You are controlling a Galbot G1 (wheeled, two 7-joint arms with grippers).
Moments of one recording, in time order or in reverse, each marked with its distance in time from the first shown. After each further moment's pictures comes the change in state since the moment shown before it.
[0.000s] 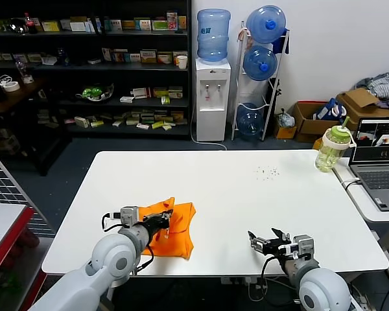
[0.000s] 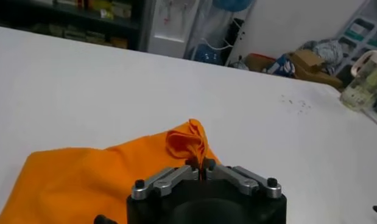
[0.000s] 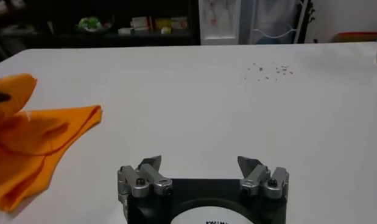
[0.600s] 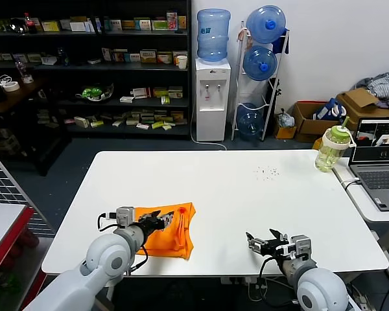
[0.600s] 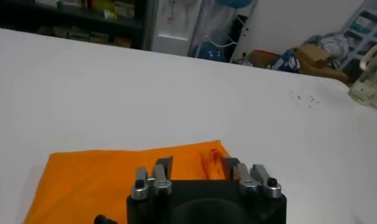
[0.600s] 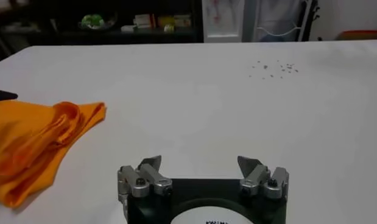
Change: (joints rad) left arm 0.034 0.042 -0.061 0.009 0.025 0.019 0.050; right arm 0.008 -0.001 -0.017 0.002 0.002 -0.003 0.002
